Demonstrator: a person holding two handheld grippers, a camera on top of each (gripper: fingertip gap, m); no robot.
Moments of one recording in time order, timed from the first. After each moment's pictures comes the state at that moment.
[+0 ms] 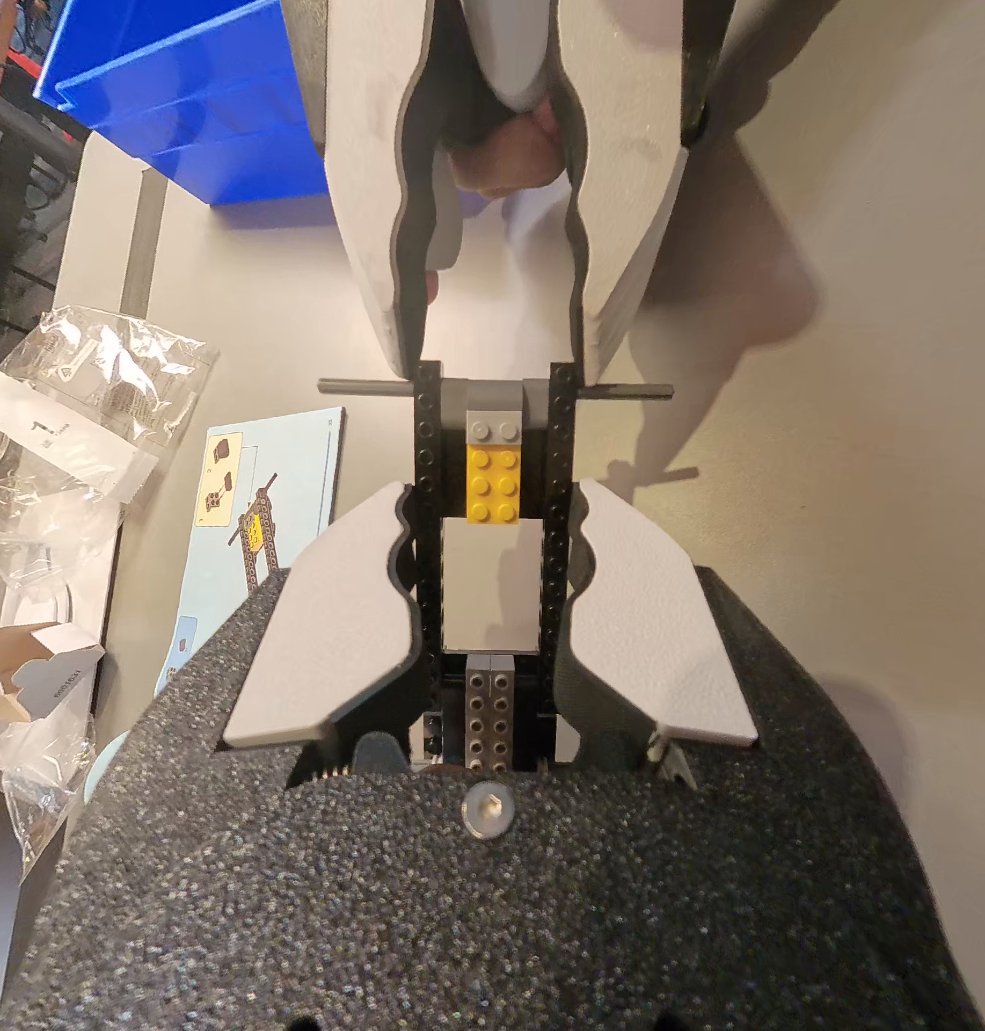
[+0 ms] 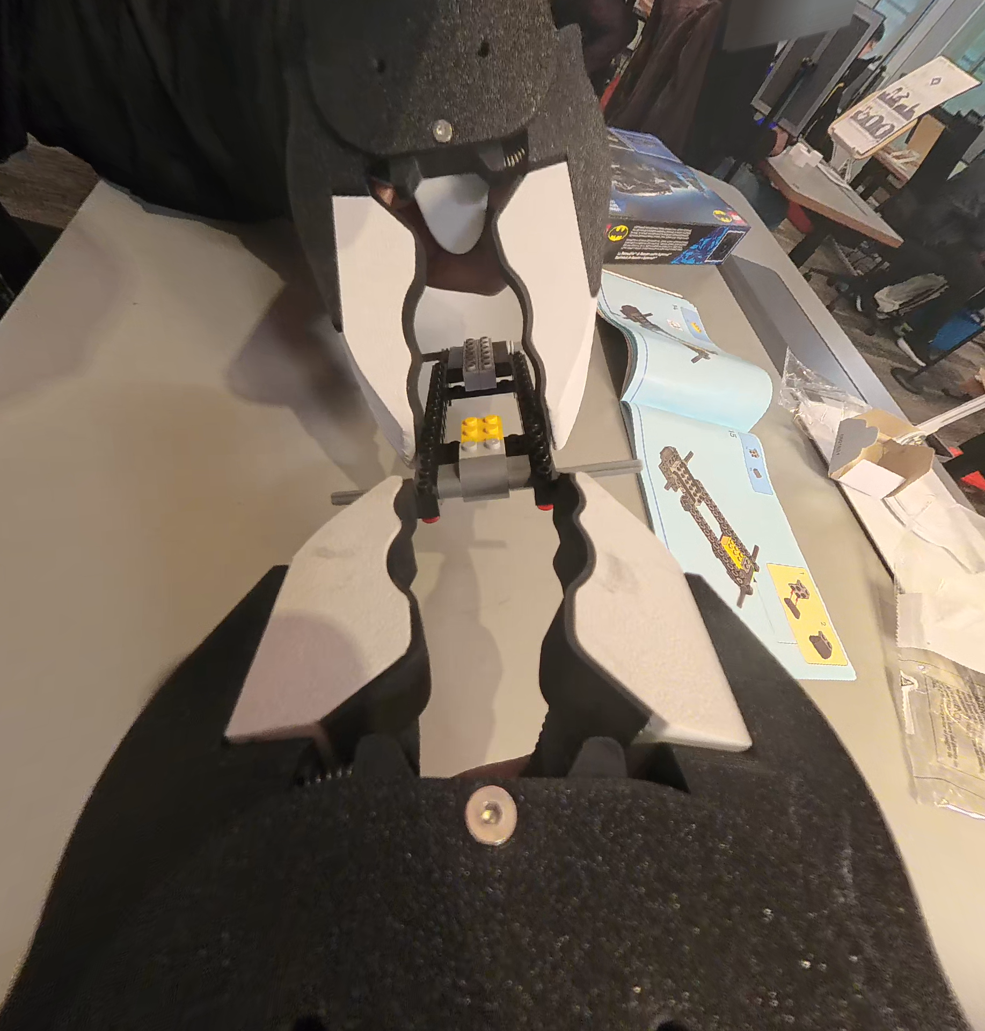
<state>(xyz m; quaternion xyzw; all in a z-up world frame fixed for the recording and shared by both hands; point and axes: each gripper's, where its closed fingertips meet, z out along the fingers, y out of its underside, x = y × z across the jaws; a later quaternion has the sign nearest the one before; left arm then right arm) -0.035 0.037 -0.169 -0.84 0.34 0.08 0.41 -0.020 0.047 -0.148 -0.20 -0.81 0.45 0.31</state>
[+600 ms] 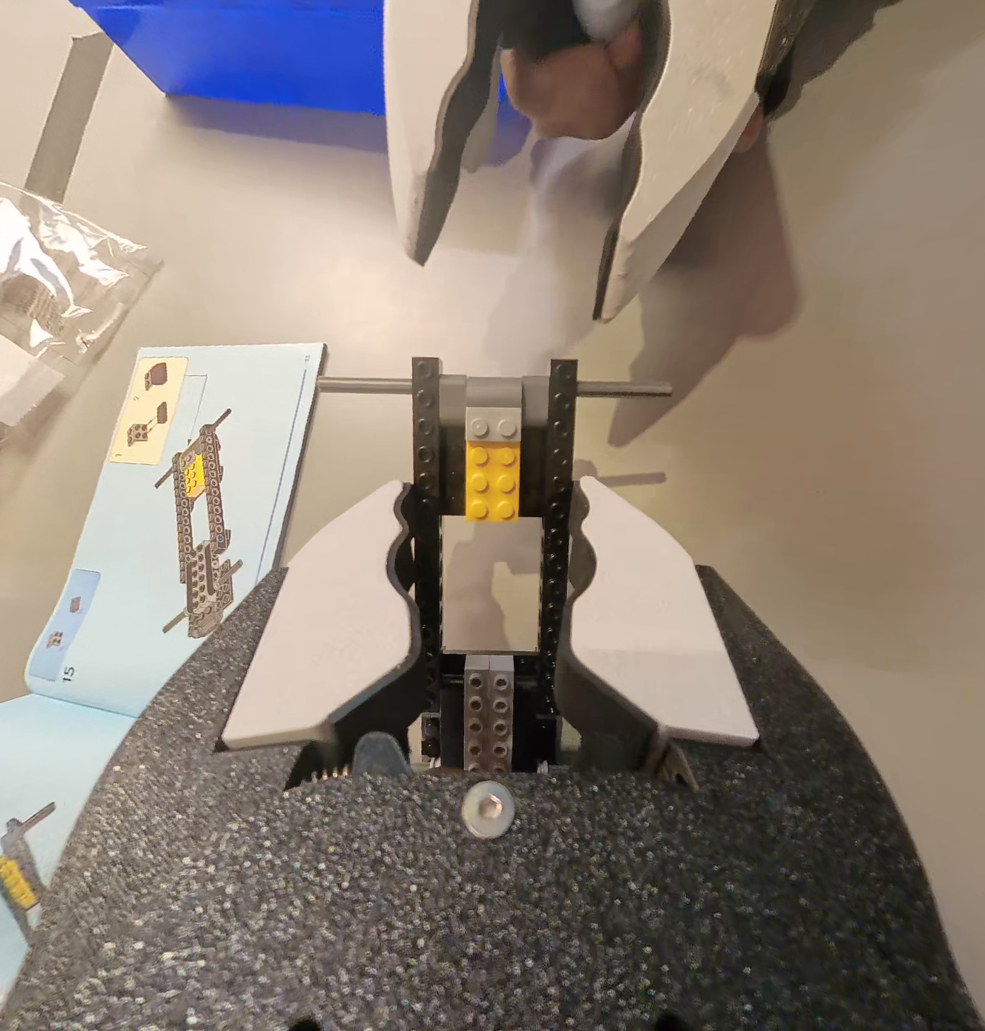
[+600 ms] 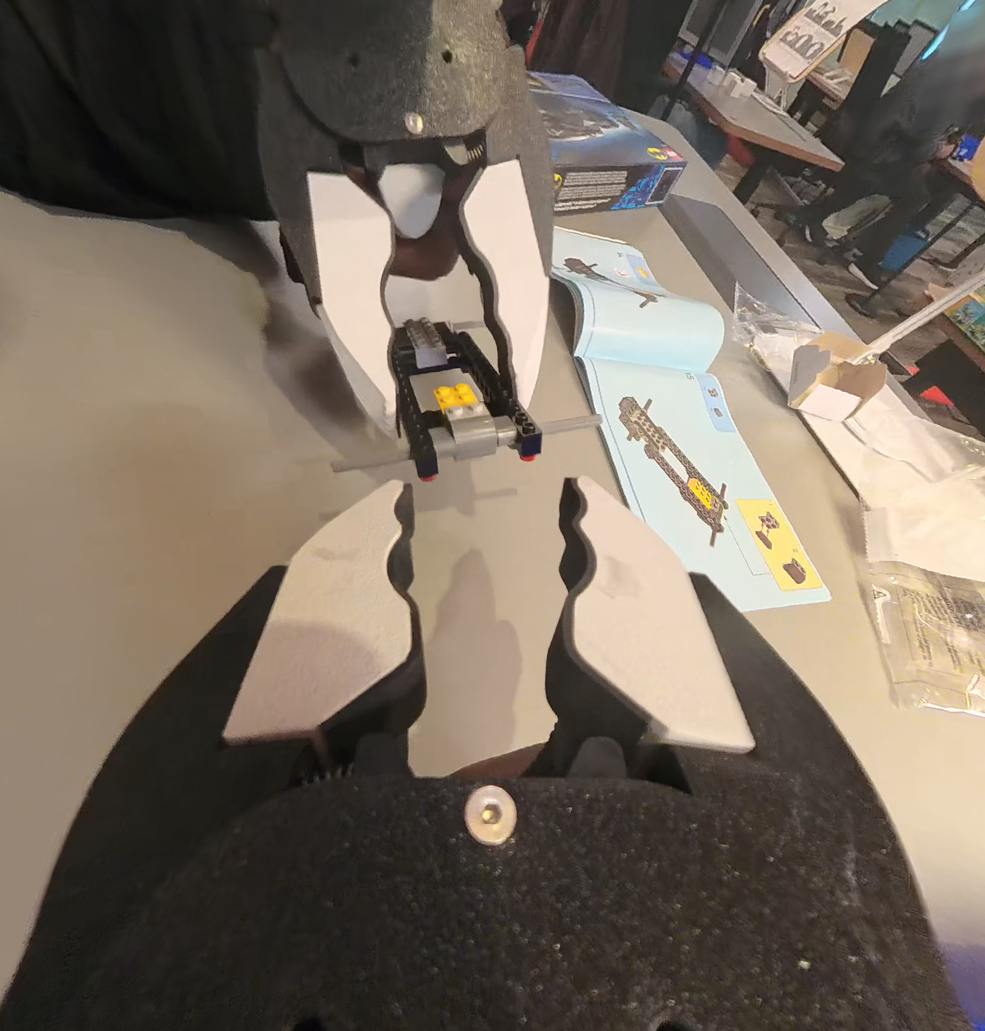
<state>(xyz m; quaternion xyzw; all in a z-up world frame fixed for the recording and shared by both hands) -0.058 0.034 -0.183 -0.87 0.28 0.00 0.40 -0.031 0.064 -0.152 -0.27 -0.80 0.44 0.33</state>
